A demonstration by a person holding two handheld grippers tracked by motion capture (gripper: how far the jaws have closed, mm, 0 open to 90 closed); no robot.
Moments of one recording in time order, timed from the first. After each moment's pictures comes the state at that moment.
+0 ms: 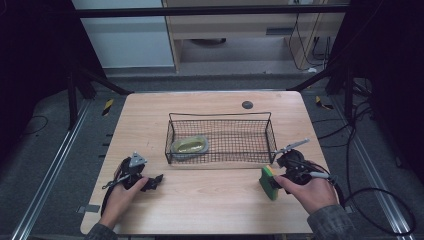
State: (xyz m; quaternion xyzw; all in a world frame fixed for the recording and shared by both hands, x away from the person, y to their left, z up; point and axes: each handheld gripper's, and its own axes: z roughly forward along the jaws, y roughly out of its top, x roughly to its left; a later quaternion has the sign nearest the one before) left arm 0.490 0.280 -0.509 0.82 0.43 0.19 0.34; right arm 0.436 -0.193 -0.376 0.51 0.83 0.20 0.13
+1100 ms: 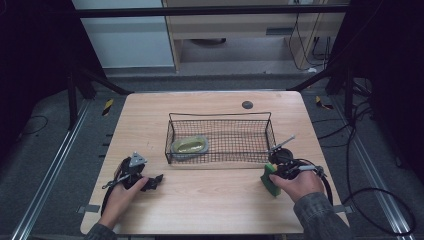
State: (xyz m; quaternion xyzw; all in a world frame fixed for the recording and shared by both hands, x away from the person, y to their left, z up) left arm 0.491 0.280 -0.509 0.82 0.43 0.19 0.34; right arm 0.462 -0.191 -0.403 0.51 0.84 0.17 0.09
